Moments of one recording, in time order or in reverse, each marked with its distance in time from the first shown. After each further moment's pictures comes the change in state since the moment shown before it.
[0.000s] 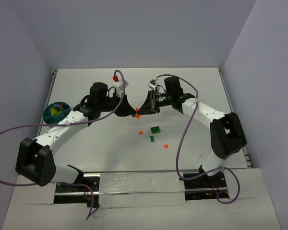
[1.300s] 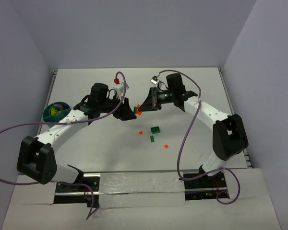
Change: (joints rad) left arm 0.011 0.022 0.008 -0.088 0.055 0.014; right arm -0.012 -0.026 0.040 -0.047 0.036 -0.074
